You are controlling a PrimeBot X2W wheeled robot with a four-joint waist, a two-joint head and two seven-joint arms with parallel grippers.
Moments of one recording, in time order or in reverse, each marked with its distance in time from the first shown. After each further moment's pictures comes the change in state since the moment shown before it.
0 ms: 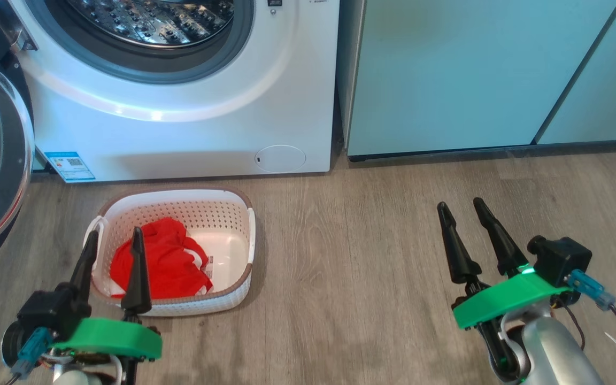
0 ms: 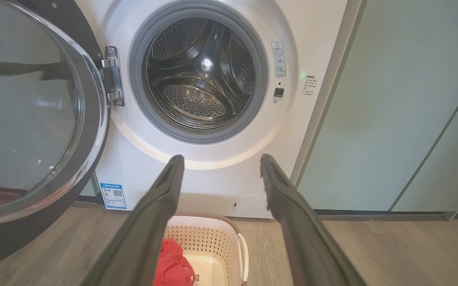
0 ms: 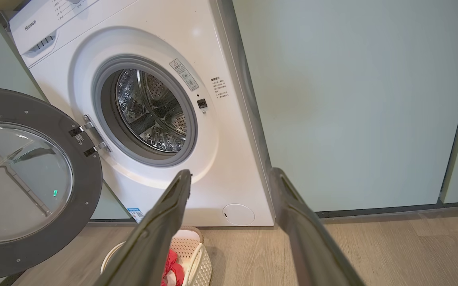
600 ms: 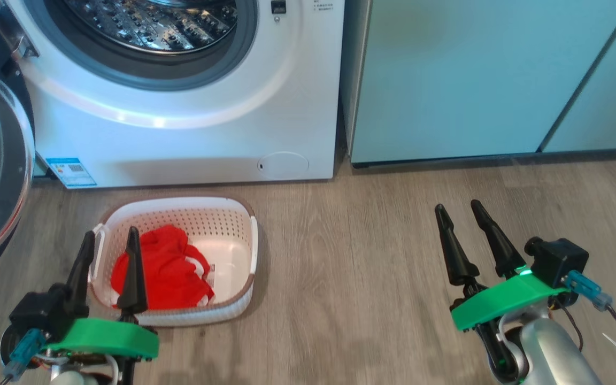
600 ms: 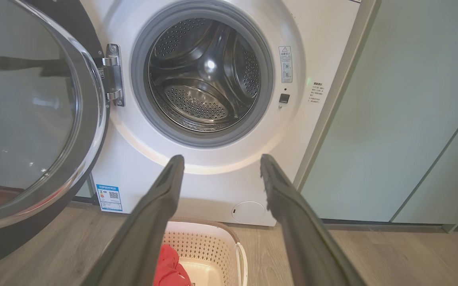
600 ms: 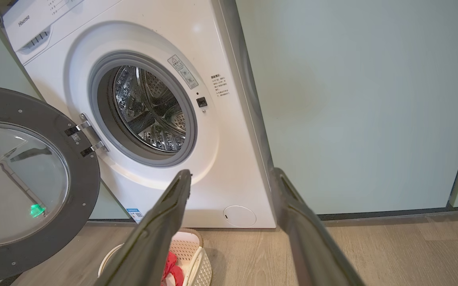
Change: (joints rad) left arm 0.000 0.000 0.009 -0.002 -0.037 -0.010 0.000; right arm 0.000 0.000 0.008 0.008 0.000 0.000 0.000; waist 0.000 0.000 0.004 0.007
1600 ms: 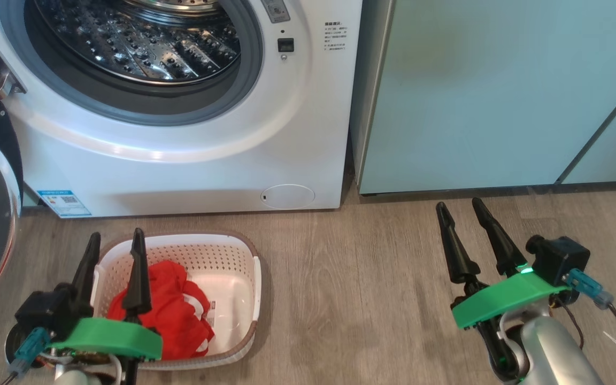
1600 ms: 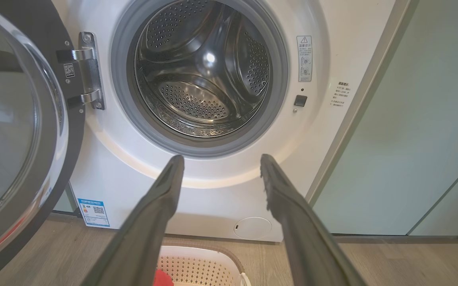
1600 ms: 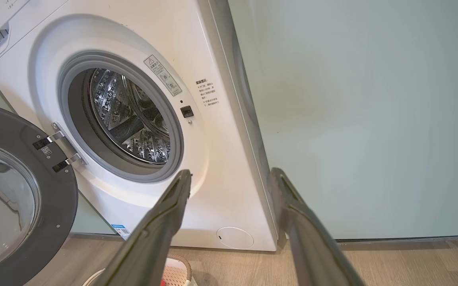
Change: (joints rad) left arm -0.006 0.000 -0.009 0.022 -0.001 -0.007 0.000; right arm -0.004 0.001 -0.004 0.001 0.000 0.000 0.000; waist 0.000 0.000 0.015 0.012
